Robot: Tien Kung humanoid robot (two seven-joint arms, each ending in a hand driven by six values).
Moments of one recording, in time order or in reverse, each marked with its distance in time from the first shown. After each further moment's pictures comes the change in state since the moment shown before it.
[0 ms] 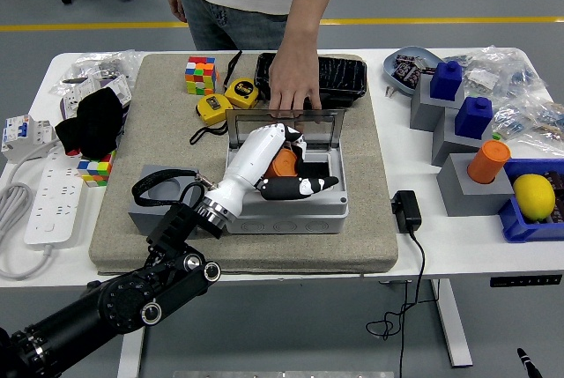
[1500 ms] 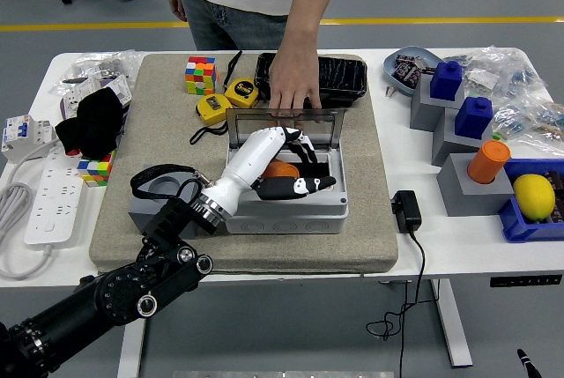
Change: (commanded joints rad) left arm -0.017 0.009 -0.027 0.051 0.004 -0.080 -0.069; right arm 0.000 -0.001 -0.004 0.000 0.004 0.002 0.000
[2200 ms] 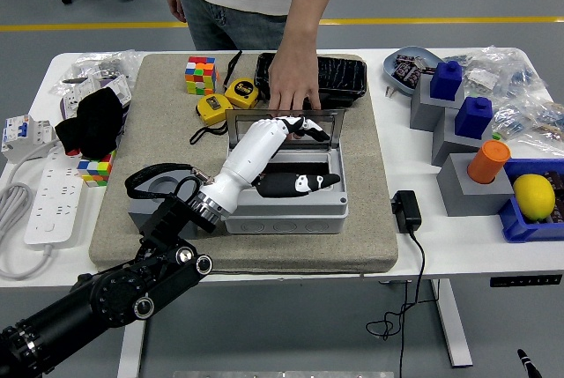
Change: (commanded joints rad) left arm 0.009 0.023 -0.001 -0.083 0.022 0.085 -0.065; right arm 0.000 0.000 -0.003 0.000 0.009 -0.001 0.001
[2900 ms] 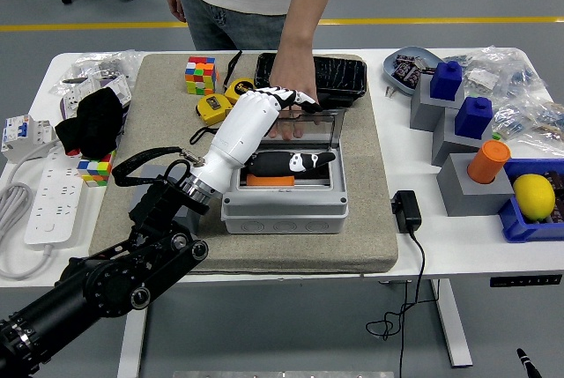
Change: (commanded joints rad) left arm -0.014 0.008 -0.095 -0.017 0.246 -0.006 0.158; right arm 0.001 0.002 0.004 0.000 -0.003 0.000 0.000
